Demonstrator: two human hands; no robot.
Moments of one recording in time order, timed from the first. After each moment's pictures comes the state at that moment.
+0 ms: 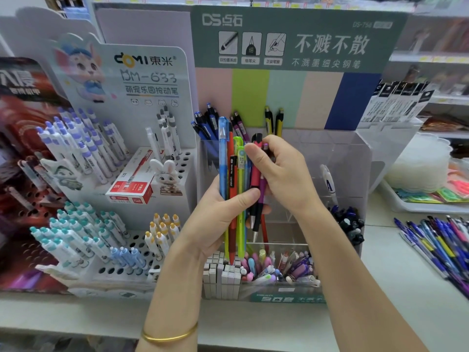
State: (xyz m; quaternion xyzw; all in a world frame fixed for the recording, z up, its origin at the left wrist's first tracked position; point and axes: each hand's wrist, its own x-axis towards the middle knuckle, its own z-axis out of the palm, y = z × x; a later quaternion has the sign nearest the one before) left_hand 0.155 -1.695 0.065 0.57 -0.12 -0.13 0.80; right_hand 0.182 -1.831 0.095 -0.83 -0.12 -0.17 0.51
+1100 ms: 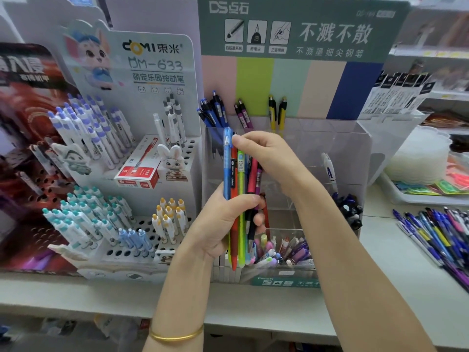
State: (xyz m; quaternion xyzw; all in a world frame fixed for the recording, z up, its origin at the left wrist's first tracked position) left_hand 0.129 -1.695 0.055 0.49 -0.08 -0.23 0.84; right_hand 0.187 -1.818 0.099 -0.81 -0.13 -0.01 0.58
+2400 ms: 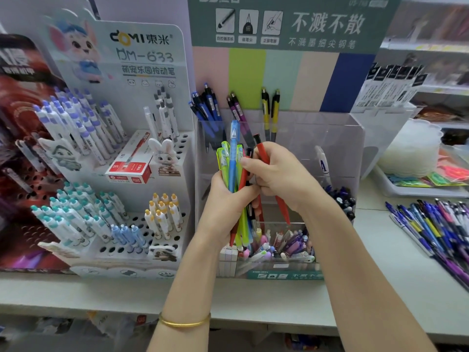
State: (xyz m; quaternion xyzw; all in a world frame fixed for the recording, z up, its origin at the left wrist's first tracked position) left_hand 0.151 -1.716 0.026 0.62 -0.06 -0.06 0.78; right_hand 0.158 -1.832 0.085 -0.82 -0.06 0.00 0.58
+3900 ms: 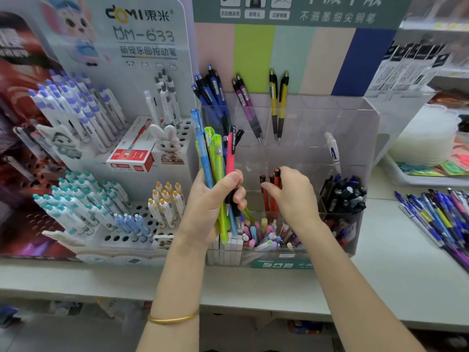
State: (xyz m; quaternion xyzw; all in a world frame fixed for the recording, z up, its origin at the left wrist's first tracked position) left_hand 0.140 -1.689 0.018 0.47 -0.09 -0.07 0.88; right_hand 0.168 -1.850 -0.004 -0.96 0.05 -0.12 0.23
